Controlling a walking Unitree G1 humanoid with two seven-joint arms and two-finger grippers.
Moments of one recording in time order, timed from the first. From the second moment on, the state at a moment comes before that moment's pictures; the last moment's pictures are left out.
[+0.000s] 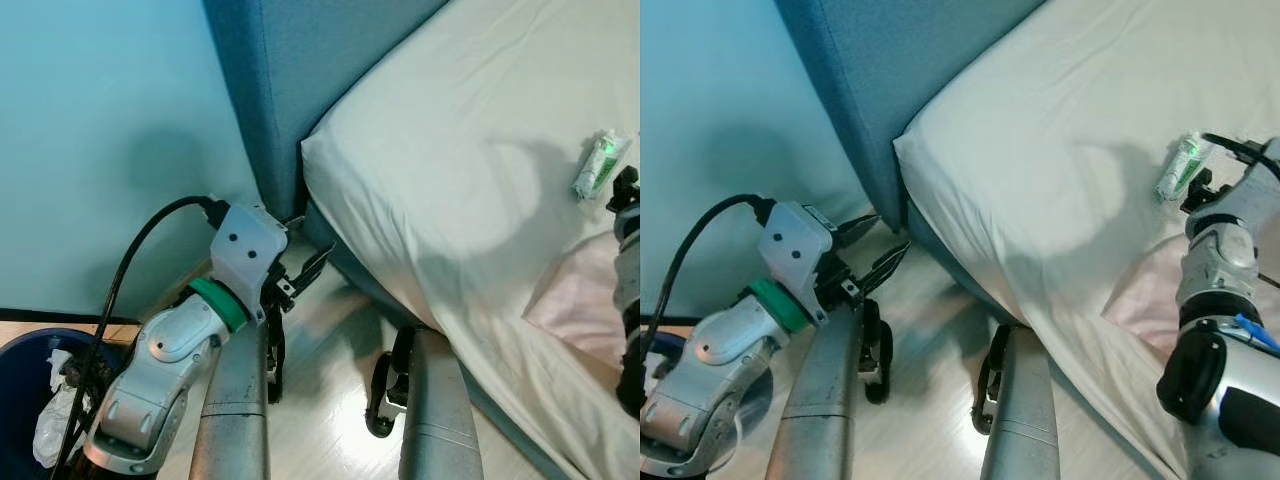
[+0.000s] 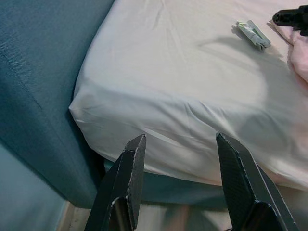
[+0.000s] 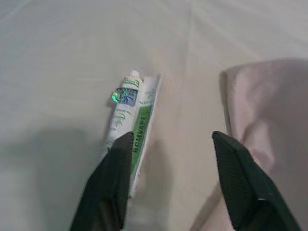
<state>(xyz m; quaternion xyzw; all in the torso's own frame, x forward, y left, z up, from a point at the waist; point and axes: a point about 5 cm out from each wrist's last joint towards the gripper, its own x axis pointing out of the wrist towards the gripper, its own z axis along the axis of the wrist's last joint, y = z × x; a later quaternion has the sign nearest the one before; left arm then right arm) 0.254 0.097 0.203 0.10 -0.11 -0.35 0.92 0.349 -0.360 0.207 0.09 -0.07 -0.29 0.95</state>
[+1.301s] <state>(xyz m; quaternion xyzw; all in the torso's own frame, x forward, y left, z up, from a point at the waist) 0.283 0.143 0.083 0.03 0.04 -0.11 0.99 0.301 -0.138 0.079 0.04 -0.08 0.01 1.00</state>
